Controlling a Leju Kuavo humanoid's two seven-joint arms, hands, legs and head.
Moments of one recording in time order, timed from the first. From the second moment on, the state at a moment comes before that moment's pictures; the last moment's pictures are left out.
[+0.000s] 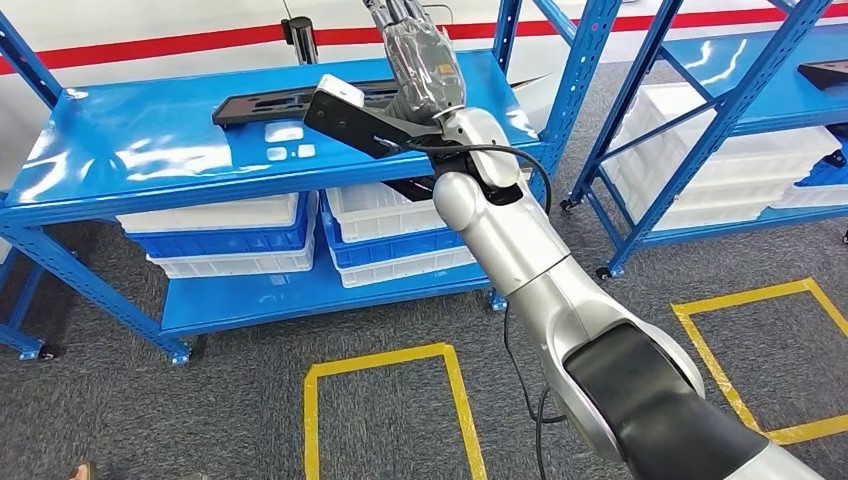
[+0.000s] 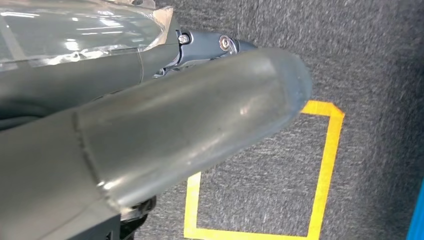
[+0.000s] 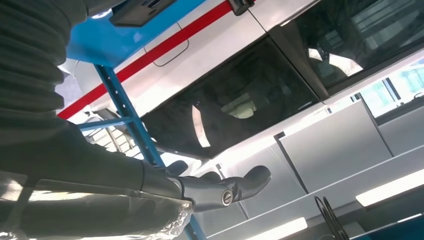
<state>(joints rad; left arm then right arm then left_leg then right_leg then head) -0.14 -0.18 0.37 -0.27 -0.18 0.13 -0.52 -1.00 0.11 0.45 -0.98 0.86 -0.23 -0.05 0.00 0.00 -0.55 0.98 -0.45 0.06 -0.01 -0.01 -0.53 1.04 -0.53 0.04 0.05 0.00</state>
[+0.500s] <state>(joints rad) -0.14 -0.18 0.41 -0.27 -0.13 0.13 -0.57 -1.02 0.12 0.44 -0.95 0.82 -0.23 -0.10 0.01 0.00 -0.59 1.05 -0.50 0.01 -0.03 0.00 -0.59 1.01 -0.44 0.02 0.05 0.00</state>
